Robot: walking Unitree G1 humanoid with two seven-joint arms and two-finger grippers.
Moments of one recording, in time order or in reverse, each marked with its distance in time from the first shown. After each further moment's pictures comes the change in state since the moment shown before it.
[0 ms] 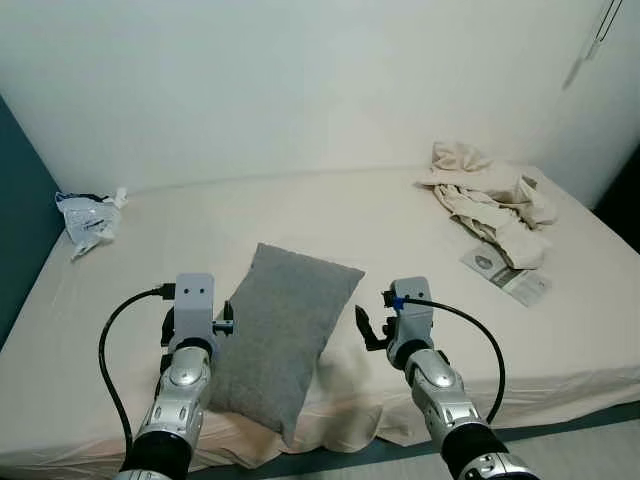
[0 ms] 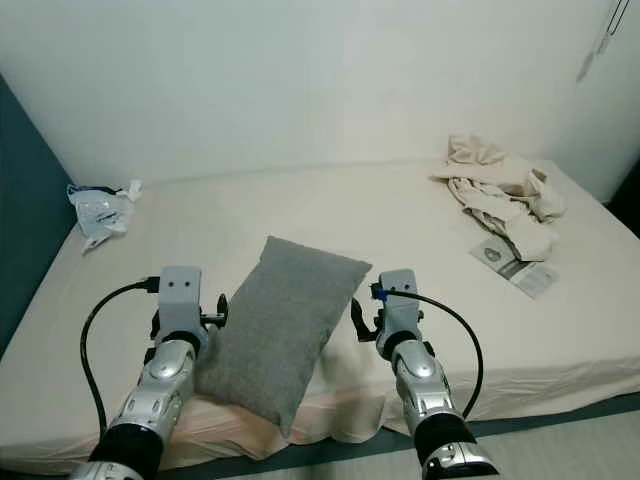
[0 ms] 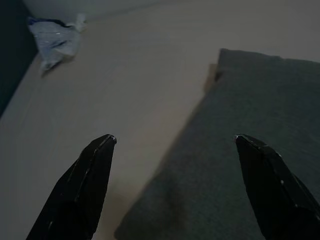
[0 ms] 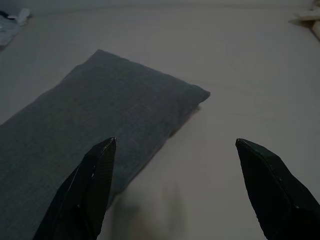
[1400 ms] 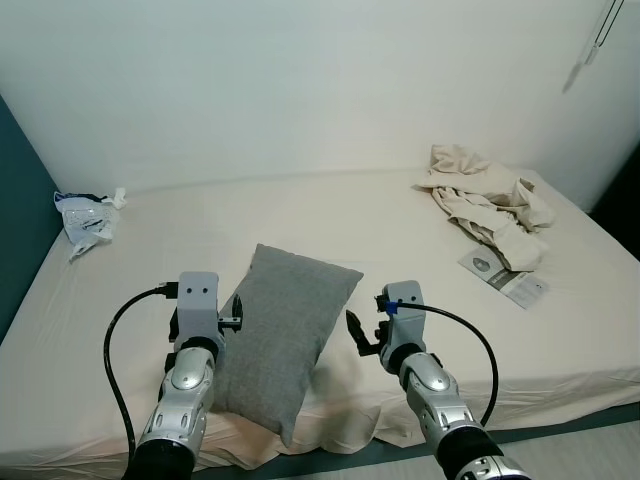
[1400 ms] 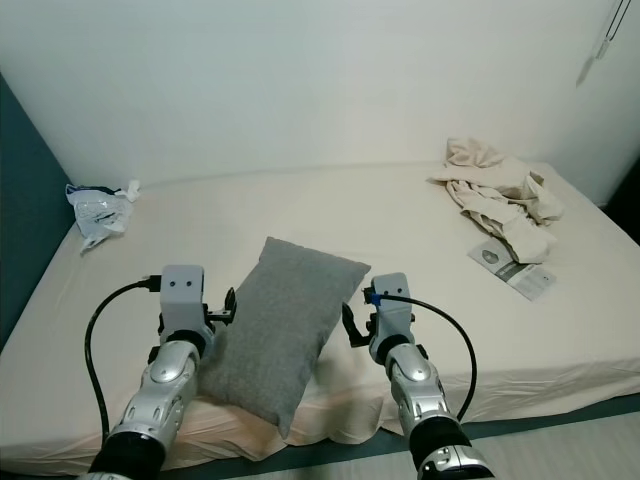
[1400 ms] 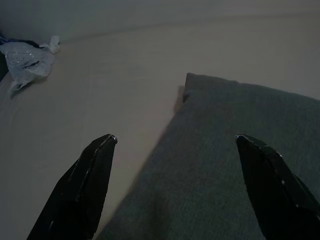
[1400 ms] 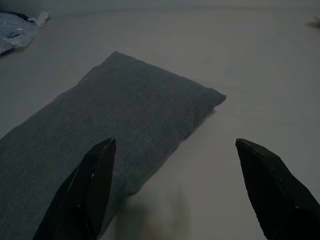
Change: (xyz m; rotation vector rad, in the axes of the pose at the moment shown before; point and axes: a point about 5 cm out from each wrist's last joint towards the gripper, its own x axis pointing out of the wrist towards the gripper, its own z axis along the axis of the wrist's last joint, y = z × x) left arm -0.008 -0.009 0.010 -0.056 -0.089 -0.108; right arm 0.001 0.008 0.000 0.009 -0.005 0.052
